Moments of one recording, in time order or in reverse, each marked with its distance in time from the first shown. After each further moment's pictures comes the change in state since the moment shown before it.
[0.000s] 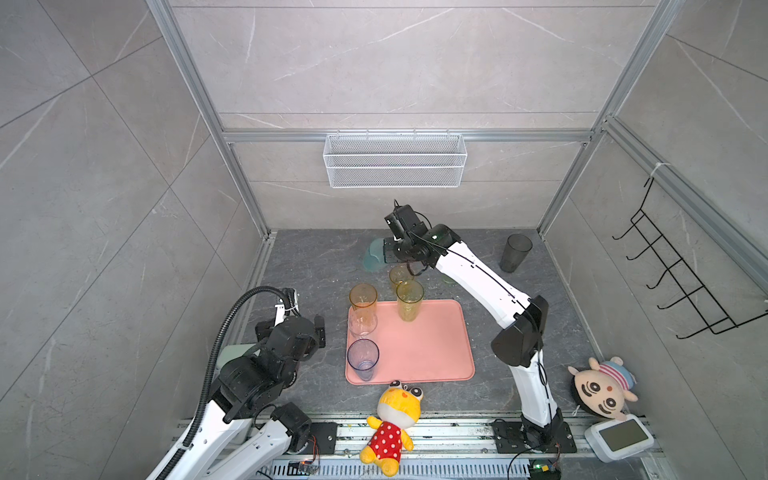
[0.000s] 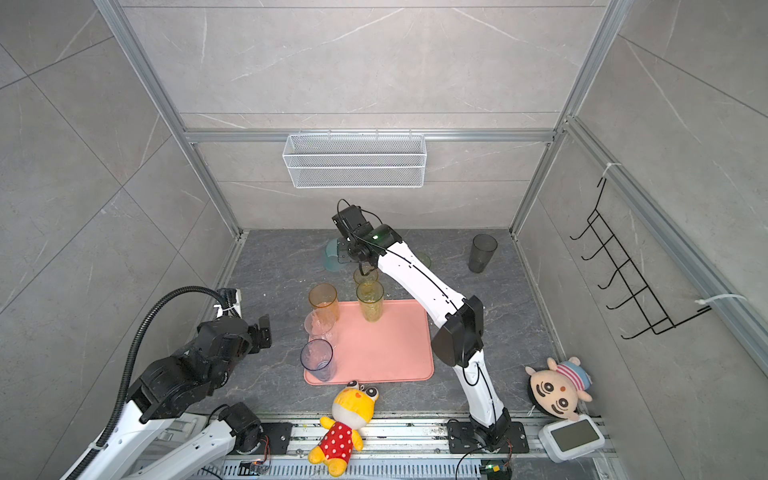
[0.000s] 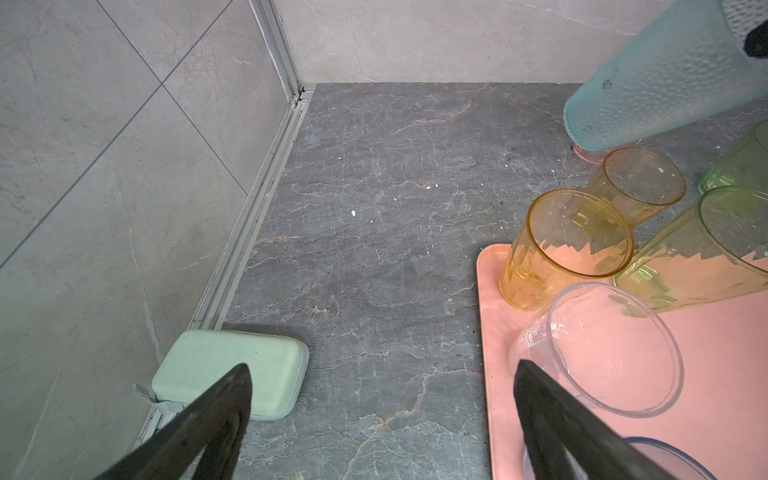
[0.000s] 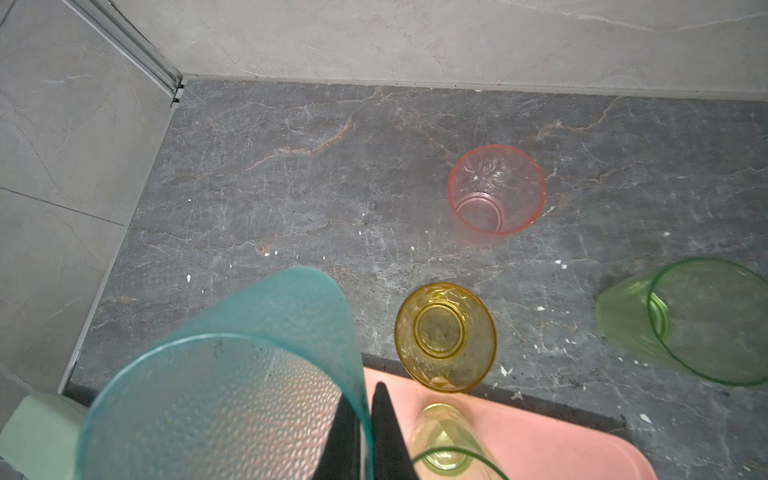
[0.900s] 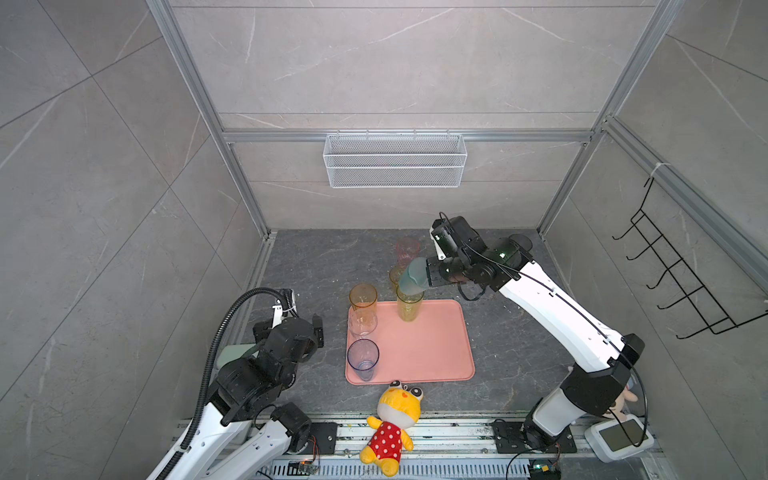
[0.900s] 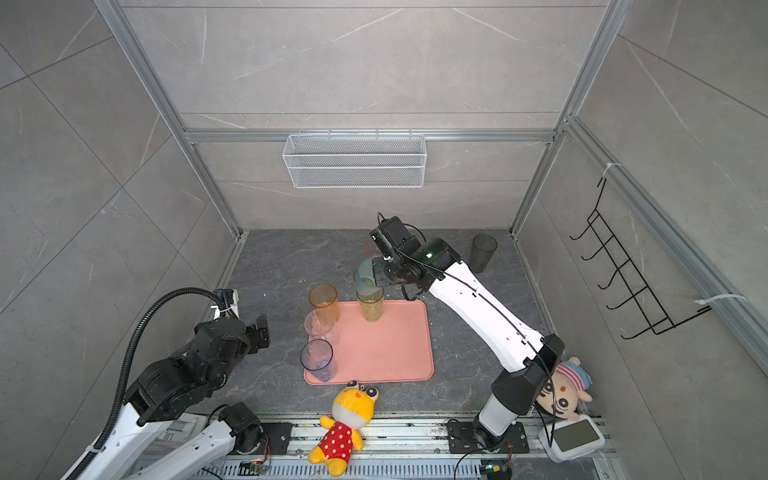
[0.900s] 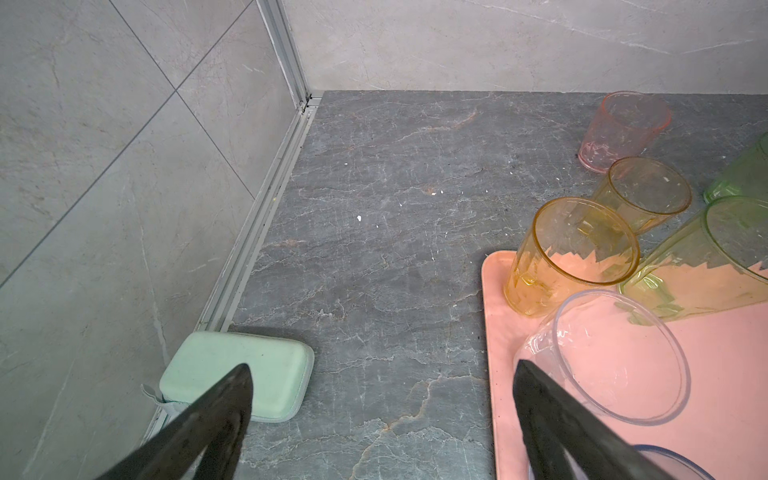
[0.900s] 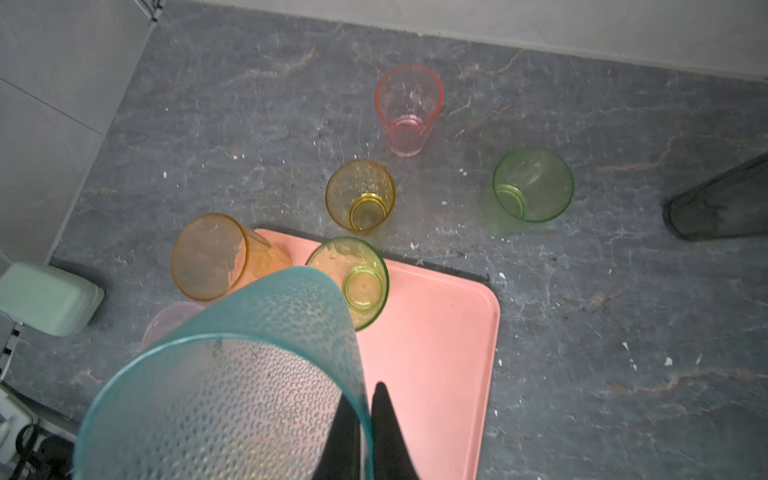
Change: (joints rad) left arm -0.005 -0.013 0.000 -0.001 -0.025 -0.002; right arm 0.001 -0.485 -0.408 -0.182 -0.008 -0.073
